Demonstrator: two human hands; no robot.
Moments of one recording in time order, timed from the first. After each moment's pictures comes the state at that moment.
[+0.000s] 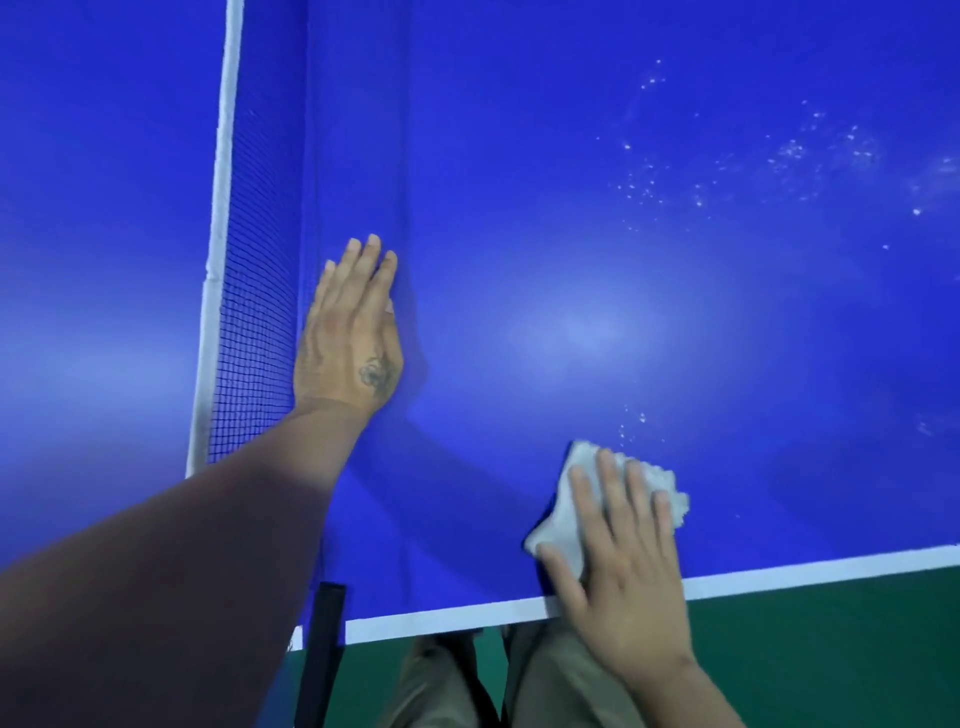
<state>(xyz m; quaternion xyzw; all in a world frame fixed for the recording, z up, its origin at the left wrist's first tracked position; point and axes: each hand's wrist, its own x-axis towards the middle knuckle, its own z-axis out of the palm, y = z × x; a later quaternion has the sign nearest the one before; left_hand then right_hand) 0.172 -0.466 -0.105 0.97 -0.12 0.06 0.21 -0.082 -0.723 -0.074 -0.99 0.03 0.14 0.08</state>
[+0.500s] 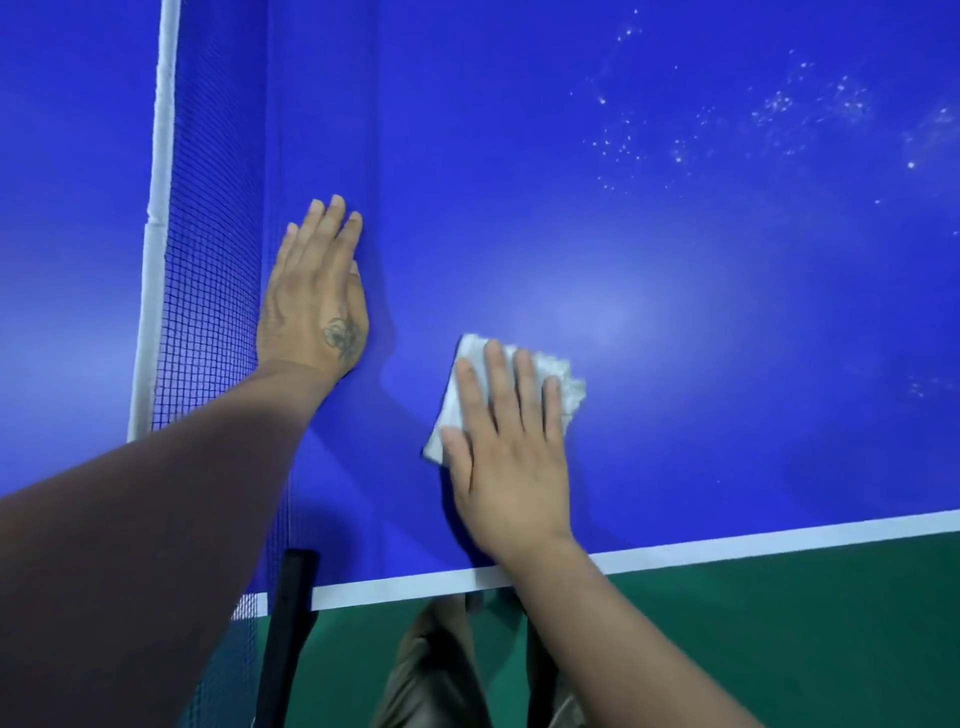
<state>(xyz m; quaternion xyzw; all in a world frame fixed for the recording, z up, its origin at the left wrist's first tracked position) 0.170 -0.469 -0.104 0.97 -0.12 0.06 0.17 -0.006 -0.660 -0.088 -0.99 0.01 0.09 0.11</state>
